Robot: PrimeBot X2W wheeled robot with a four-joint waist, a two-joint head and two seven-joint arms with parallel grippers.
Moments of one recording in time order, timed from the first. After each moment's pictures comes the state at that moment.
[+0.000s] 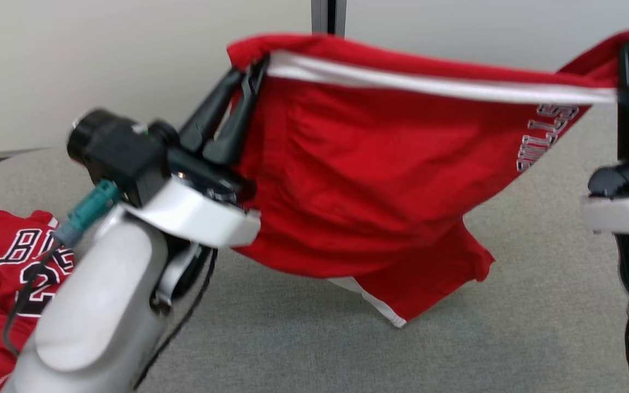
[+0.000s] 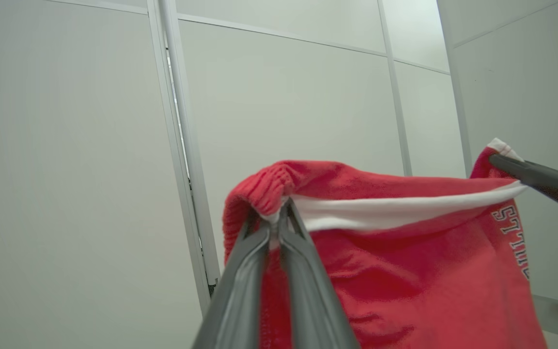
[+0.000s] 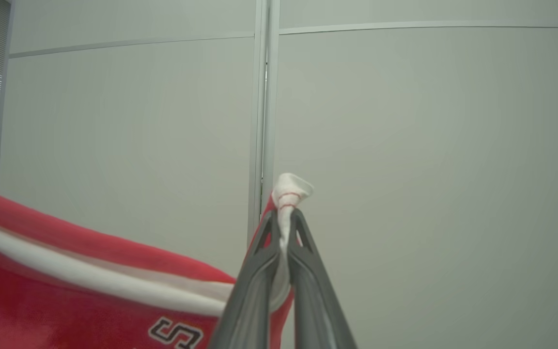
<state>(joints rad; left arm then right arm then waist) -0.57 0.27 -0.50 -0.08 -0.45 0.05 -0.13 -0.38 -0.22 0.02 -0.14 0.27 0.13 -0.01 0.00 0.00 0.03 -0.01</state>
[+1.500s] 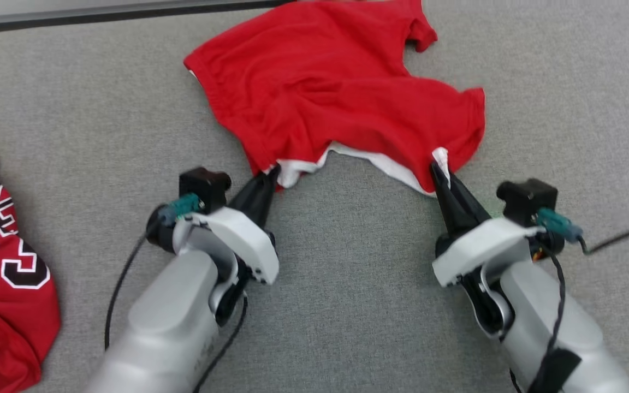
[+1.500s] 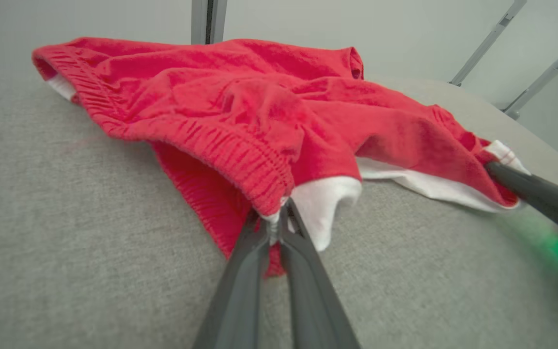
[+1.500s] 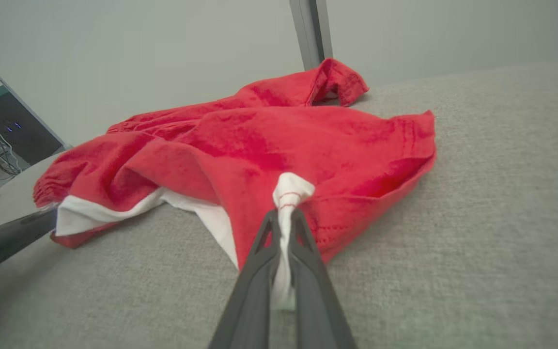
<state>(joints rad) -0.74 0.05 -0.65 0.89 -0.66 -0.13 -0.26 -0.64 -0.12 0.52 0.76 0.55 0.13 -0.26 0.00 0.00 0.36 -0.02</state>
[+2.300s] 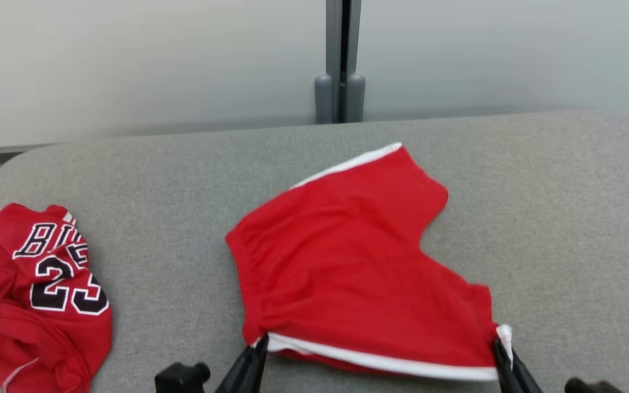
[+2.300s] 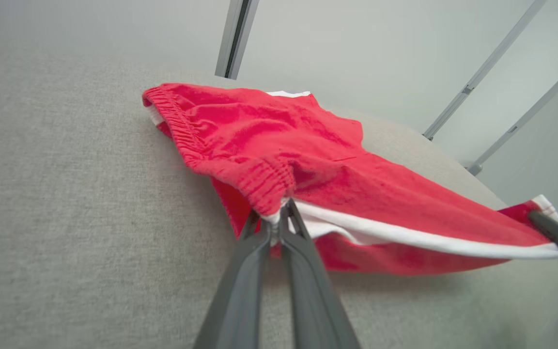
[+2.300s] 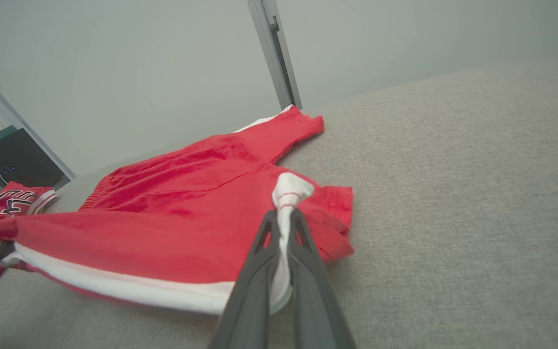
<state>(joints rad) -0.01 0.11 -0.47 0.32 -0.56 -0.05 -0.25 0.15 -0.11 0.21 0.18 0.39 0.13 -0.21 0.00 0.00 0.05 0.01</state>
